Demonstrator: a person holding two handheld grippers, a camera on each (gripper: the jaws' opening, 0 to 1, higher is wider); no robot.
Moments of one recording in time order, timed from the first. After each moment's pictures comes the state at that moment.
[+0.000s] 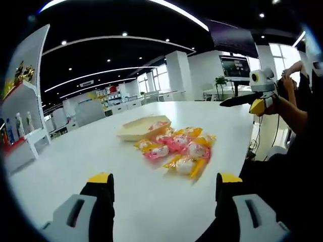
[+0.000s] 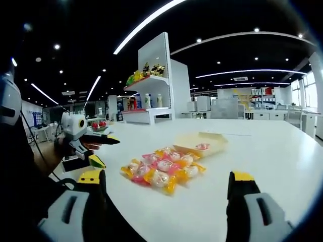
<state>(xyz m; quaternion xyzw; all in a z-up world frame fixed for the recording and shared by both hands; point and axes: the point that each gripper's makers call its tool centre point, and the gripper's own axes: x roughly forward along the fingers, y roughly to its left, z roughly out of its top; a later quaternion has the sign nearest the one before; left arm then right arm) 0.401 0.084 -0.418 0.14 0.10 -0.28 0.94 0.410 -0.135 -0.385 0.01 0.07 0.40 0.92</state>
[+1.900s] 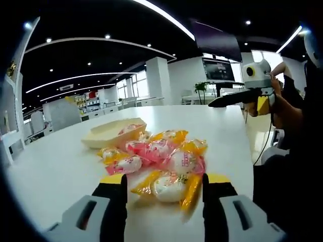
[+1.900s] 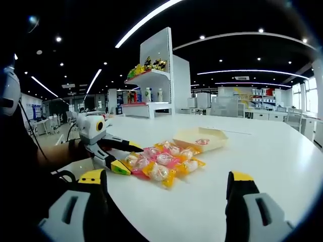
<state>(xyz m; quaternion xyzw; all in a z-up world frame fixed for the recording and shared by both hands) 0.437 0.011 -0.451 0.10 0.10 -0.38 0.91 0.405 -0.134 -0.397 -0.02 0.08 0.39 0.92</state>
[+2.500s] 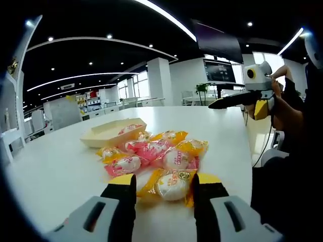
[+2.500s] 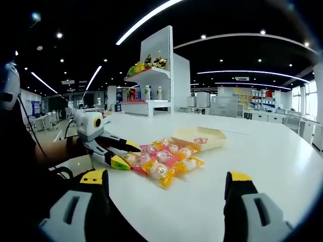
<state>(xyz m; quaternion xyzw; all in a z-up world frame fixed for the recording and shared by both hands) 0.435 0.010 -0.451 0.09 0.09 -0.38 0.92 0.406 -0.136 -0.400 -0.04 0.08 0.39 0.92</state>
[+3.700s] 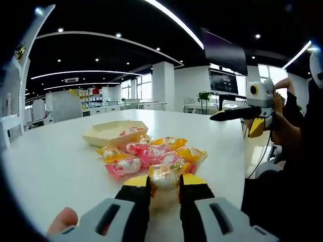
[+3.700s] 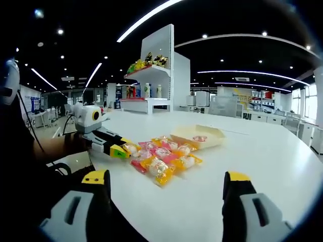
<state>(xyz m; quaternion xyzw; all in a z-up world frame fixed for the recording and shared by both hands) 0.430 0.014 -0.440 0.04 0.09 -0.38 0.92 0.412 -0.141 -0.406 -0.05 0.08 0.38 0.92</state>
